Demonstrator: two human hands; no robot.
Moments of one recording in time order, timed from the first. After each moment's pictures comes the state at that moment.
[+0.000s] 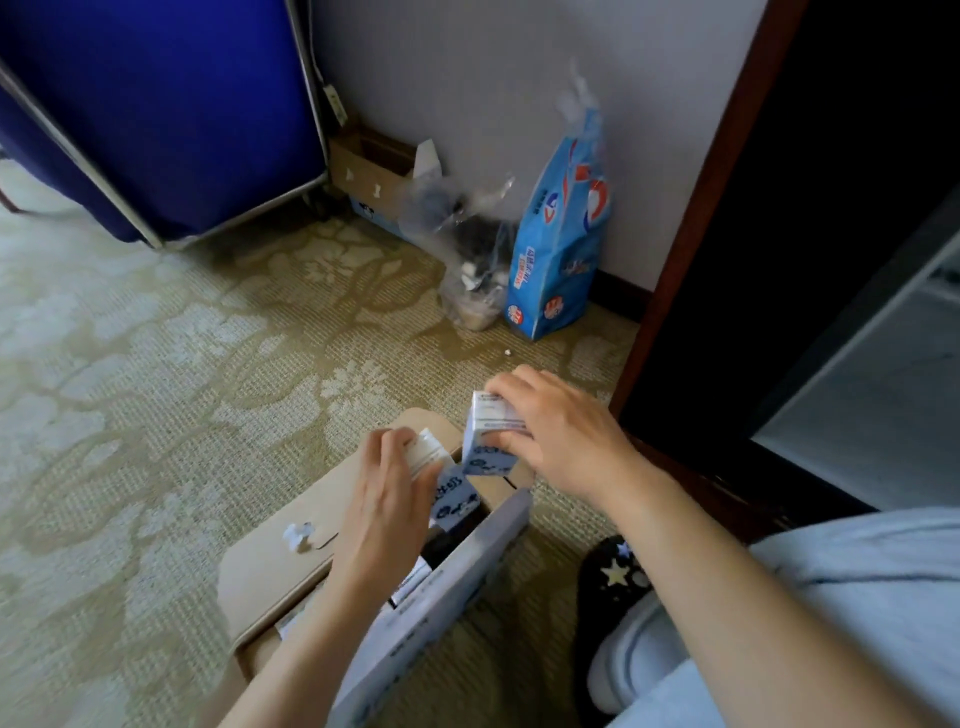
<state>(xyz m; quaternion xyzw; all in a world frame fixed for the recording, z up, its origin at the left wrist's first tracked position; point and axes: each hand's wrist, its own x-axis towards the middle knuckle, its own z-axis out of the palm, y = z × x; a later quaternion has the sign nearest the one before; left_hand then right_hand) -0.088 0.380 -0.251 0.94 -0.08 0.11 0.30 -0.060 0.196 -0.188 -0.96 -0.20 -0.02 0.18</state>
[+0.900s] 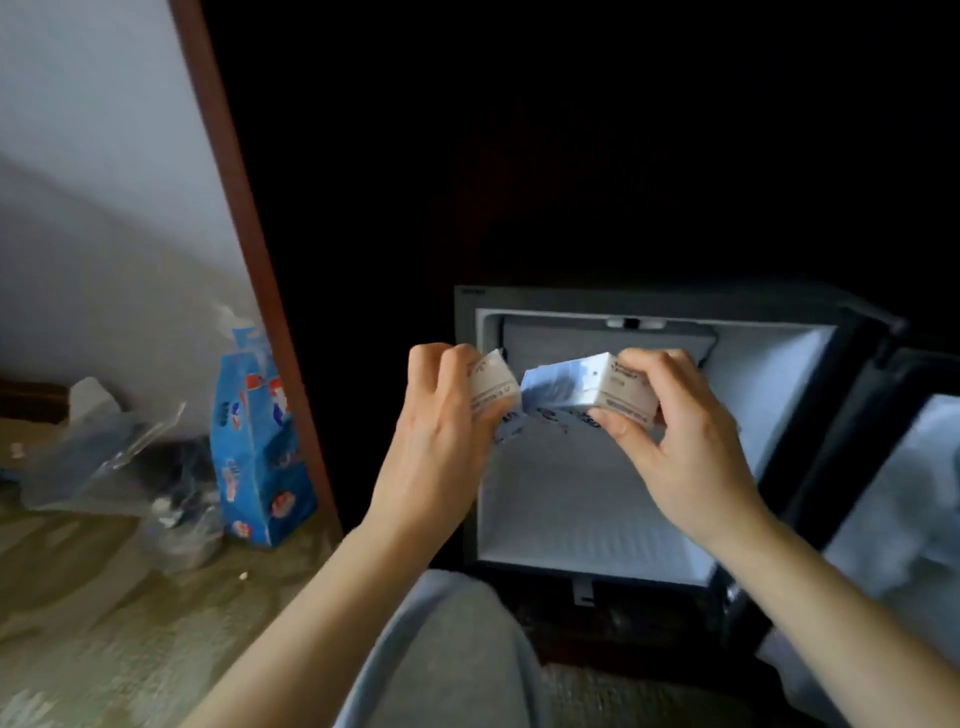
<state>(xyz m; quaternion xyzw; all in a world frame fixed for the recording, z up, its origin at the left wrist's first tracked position) -0.080 0.075 -0.074 0.76 -0.45 0.22 0.42 -0.206 -0.079 -0.079 -0.87 0.13 -0.45 0.14</state>
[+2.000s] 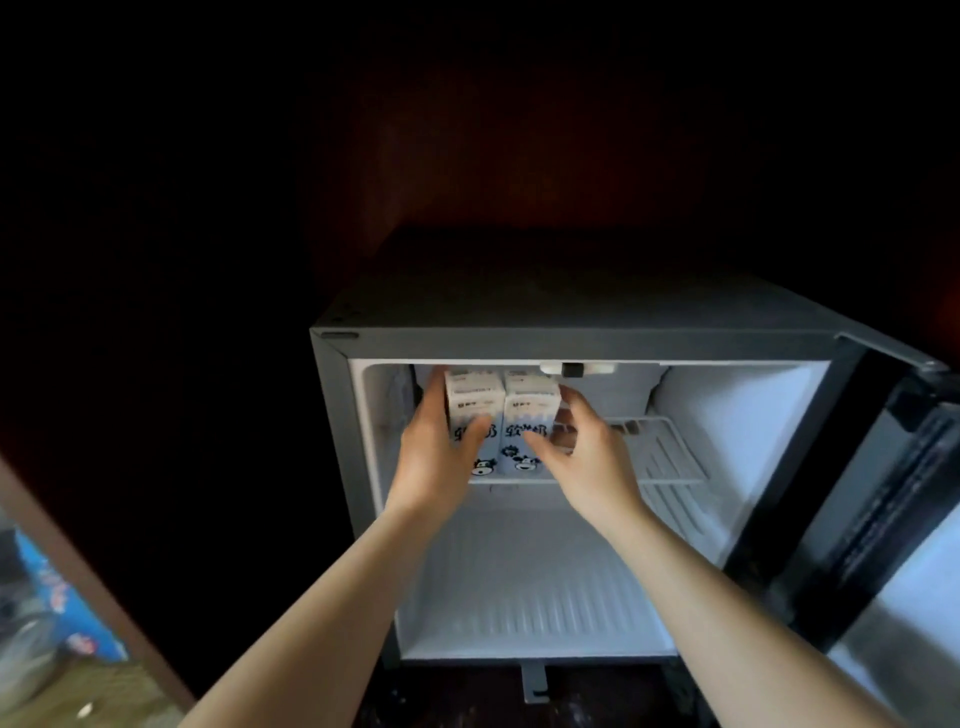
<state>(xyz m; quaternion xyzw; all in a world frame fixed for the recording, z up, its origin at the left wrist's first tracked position) 0.001 -0.109 -0.131 0.73 -0.41 -0.05 0.54 -0.107 -0.224 -0.151 -0.82 0.29 -0.37 0.31</state>
